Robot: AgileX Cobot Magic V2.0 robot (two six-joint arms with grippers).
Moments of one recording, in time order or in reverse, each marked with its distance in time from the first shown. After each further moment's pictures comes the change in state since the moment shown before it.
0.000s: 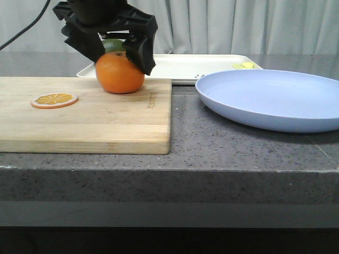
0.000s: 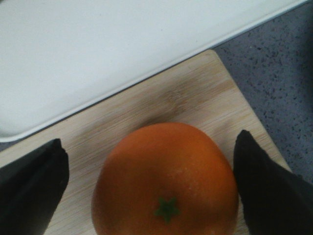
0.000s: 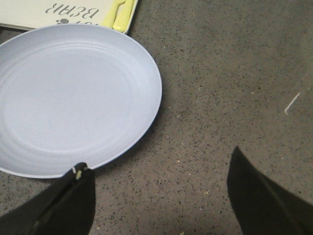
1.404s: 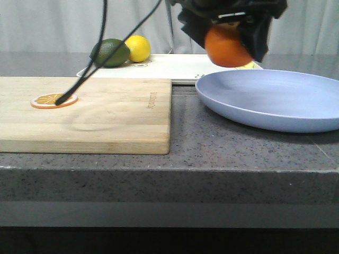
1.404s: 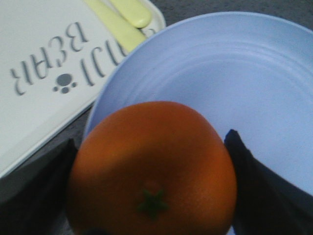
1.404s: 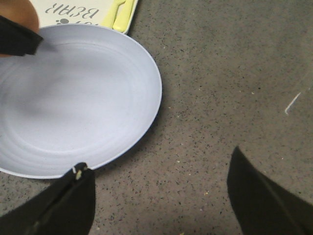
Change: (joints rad) left arm -0.279 0.280 -0.497 -0.051 0.135 0.052; right arm 0.000 0.000 0.000 0.000 0.000 0.000
